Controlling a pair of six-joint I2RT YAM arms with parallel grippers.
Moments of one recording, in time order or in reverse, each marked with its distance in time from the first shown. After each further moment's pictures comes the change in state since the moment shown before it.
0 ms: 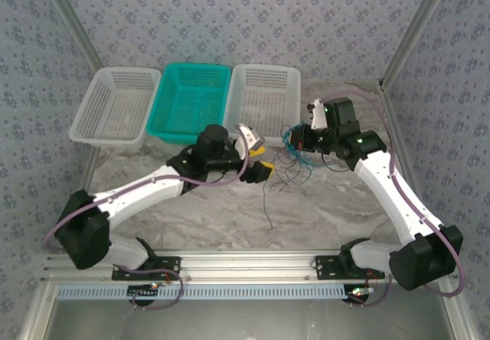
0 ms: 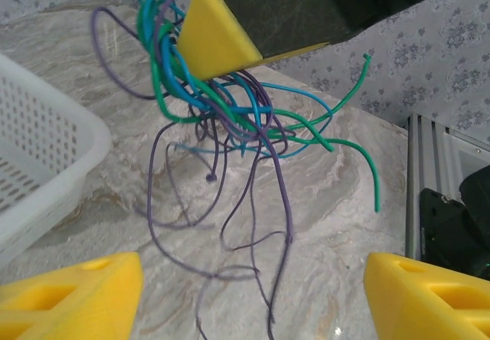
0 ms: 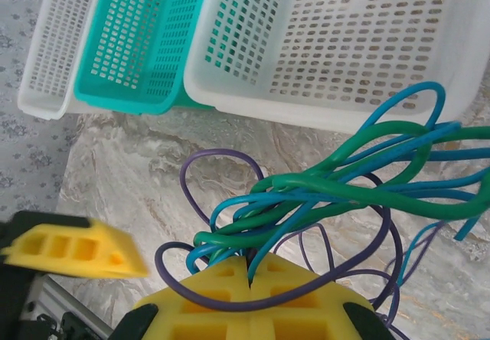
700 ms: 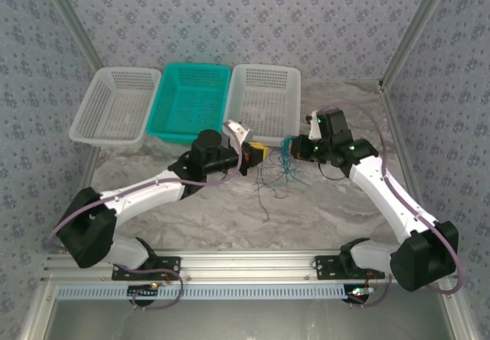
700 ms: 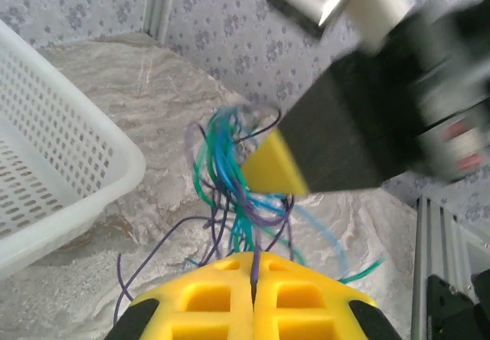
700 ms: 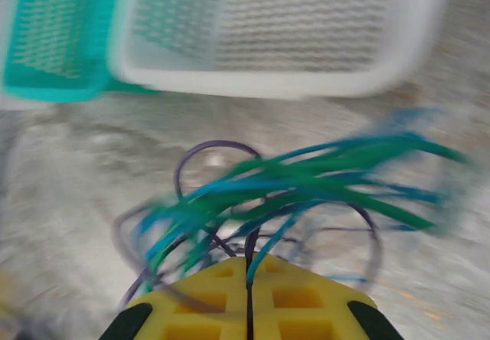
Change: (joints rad) left arm 0.032 -0.035 -0.128 0.299 -0.092 -0.249; right arm -0.006 0.002 -0.166 0.052 0.120 0.032
